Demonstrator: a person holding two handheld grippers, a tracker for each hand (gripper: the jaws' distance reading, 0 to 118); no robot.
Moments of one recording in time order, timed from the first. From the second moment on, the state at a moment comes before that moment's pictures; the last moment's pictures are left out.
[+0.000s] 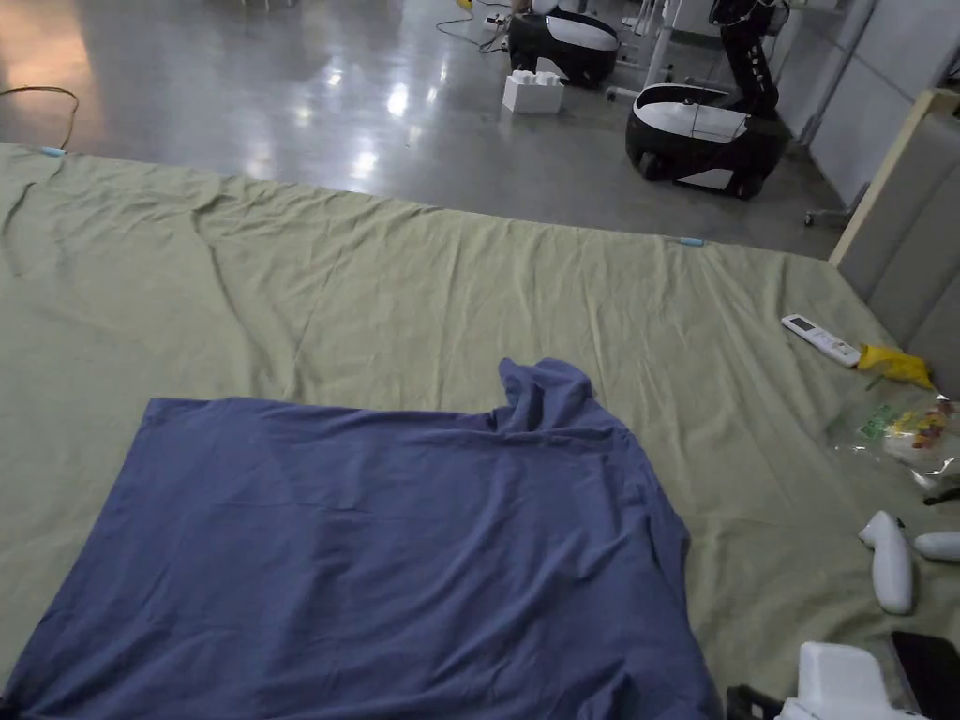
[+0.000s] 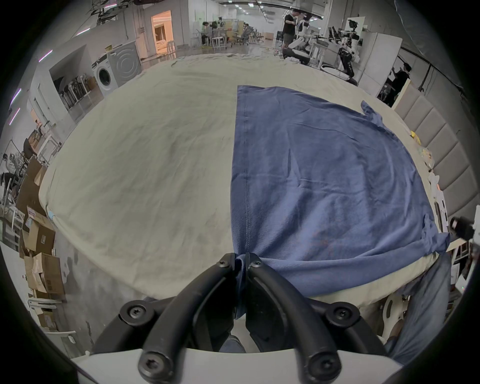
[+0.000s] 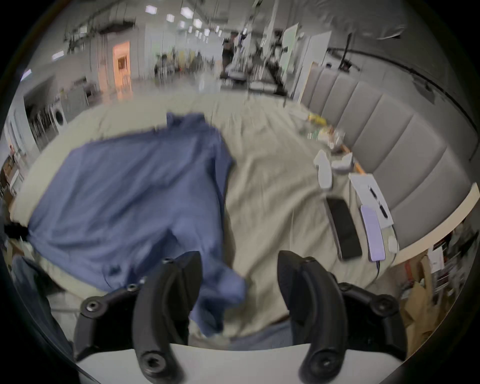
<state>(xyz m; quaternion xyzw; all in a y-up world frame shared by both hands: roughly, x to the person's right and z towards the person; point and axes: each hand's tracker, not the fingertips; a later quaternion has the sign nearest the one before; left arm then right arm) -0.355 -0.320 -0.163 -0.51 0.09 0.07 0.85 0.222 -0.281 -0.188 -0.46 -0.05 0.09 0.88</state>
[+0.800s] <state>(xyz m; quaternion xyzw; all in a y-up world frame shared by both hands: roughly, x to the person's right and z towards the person) -0.355 -0.330 -0.168 -0.52 0.09 0.07 0.85 0.208 -0.346 -0.230 -0.54 0.00 0.05 0.84</state>
